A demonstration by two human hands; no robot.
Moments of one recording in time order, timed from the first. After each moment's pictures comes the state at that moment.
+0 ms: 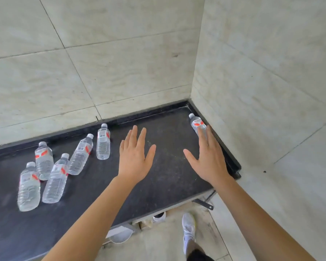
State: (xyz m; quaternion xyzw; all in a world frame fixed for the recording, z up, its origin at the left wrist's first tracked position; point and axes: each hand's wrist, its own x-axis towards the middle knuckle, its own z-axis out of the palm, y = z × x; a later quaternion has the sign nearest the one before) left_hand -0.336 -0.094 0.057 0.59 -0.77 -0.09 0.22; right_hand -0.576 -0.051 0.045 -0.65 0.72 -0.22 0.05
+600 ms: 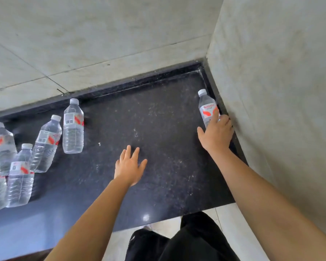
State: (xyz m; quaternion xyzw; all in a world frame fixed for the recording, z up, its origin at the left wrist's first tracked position) left_hand -0.388 -0.230 -0.128 0.70 -0.63 -0.28 -0.19; right_hand -0.678 -0.295 -0.113 -0.53 0.84 0.02 0.13
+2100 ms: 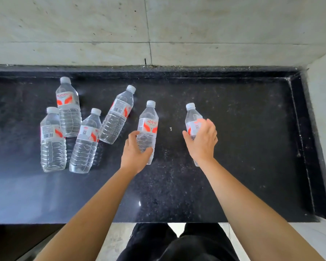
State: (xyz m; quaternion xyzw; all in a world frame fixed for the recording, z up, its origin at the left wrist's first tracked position) left_hand -0.142 -0.215 -0.134 0.79 -0.41 -0.43 0.17; right_hand -0.358 -0.278 -0.154 -0.59 0.76 -0.16 0.24
